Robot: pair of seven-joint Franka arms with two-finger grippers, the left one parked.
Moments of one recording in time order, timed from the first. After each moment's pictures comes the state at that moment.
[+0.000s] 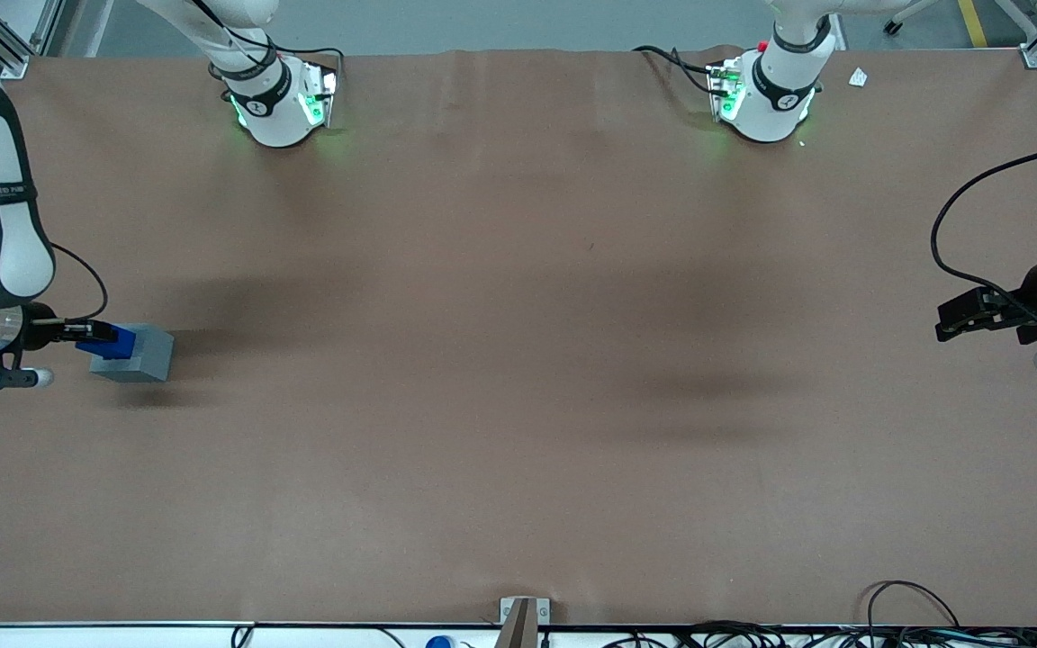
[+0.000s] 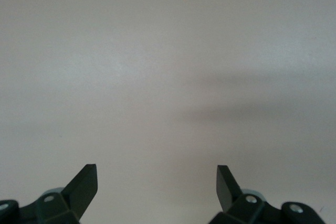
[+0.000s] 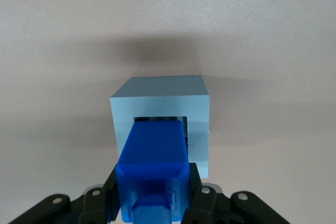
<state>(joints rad) -0.25 0.41 -0.10 -1.84 0.03 2.03 -0.35</state>
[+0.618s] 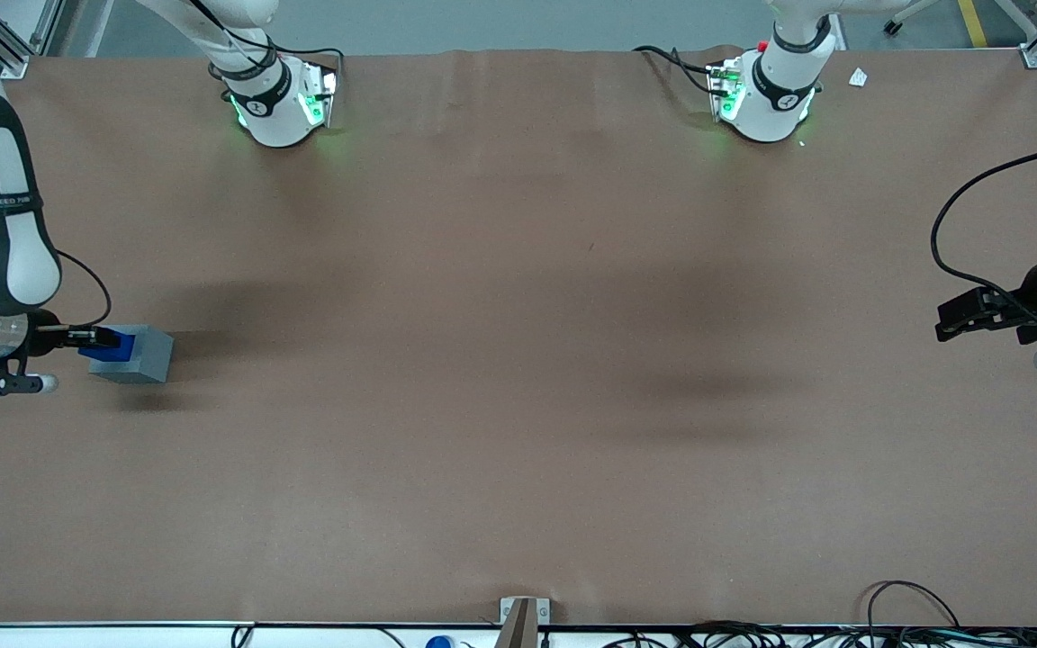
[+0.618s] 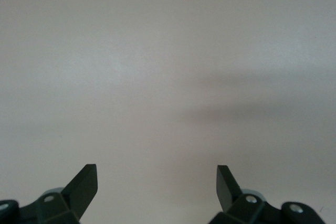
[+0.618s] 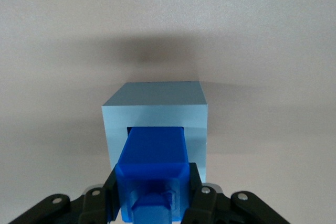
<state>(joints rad) -0.25 0.44 -0.10 -1.82 0.03 2.06 -0.35</state>
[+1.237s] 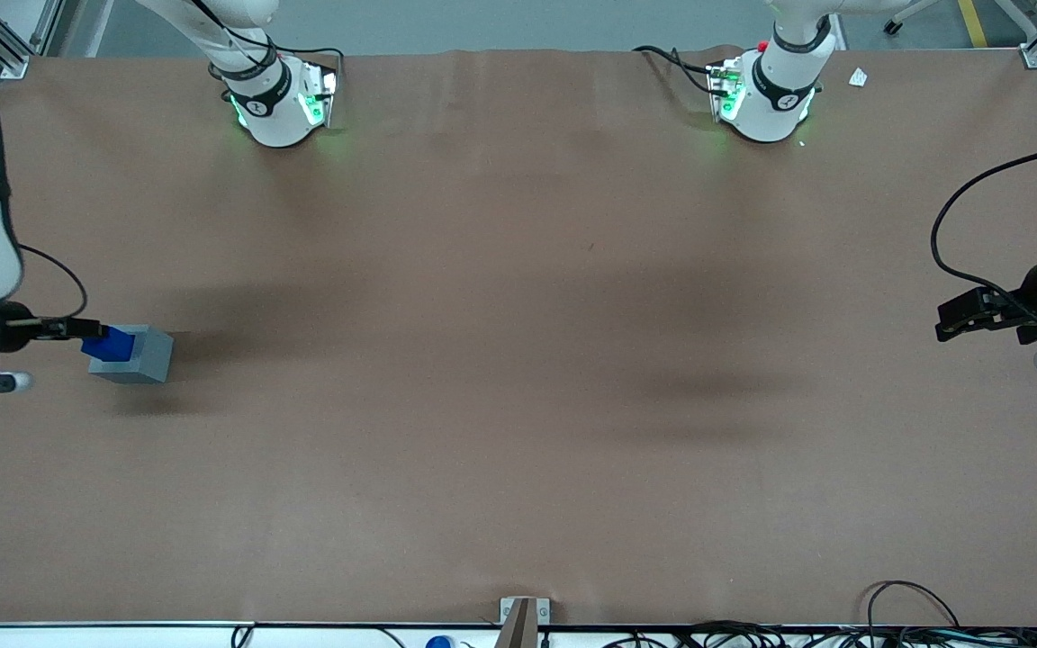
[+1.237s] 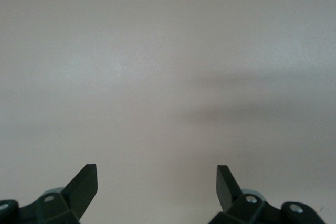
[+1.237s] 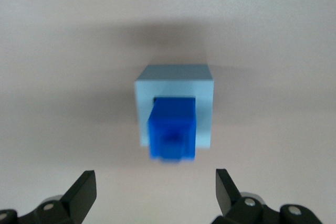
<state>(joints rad) -0.24 0.39 -0.09 -1.65 0.03 1.75 -0.34</state>
